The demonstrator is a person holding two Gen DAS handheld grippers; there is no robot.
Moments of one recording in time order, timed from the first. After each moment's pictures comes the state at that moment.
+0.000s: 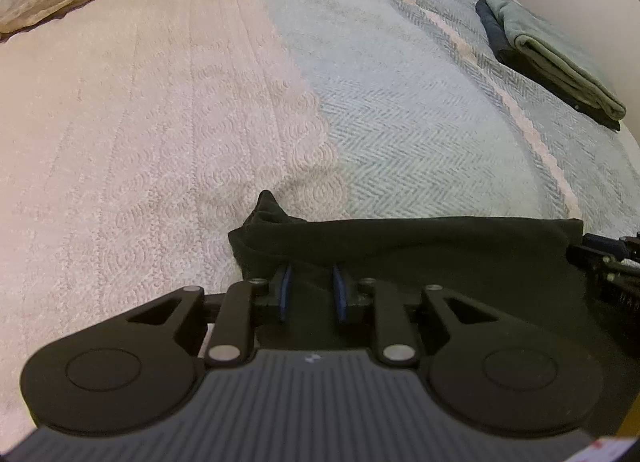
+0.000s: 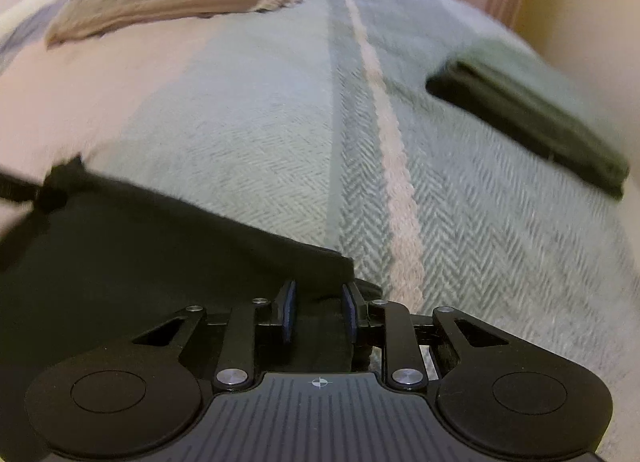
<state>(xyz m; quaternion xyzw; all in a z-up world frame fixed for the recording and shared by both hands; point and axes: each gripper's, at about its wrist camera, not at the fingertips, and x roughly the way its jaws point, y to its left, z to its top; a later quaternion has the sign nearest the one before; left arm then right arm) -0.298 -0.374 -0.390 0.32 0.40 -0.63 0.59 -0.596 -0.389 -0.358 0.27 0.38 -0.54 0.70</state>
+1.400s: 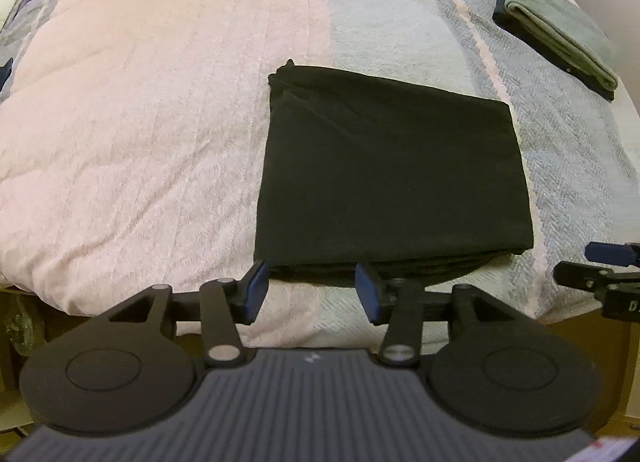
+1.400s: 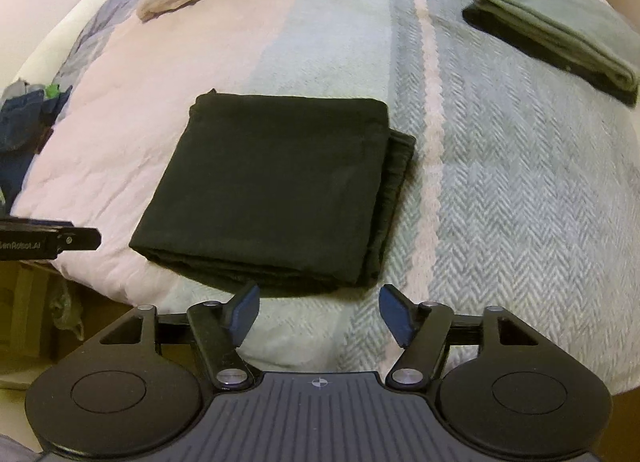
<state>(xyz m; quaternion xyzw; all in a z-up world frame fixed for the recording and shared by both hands) -0.380 -0.196 -0.247 0.37 0.46 -0.49 0.64 -0.663 -0.269 -0.236 0.40 0.41 -0.39 0.72</state>
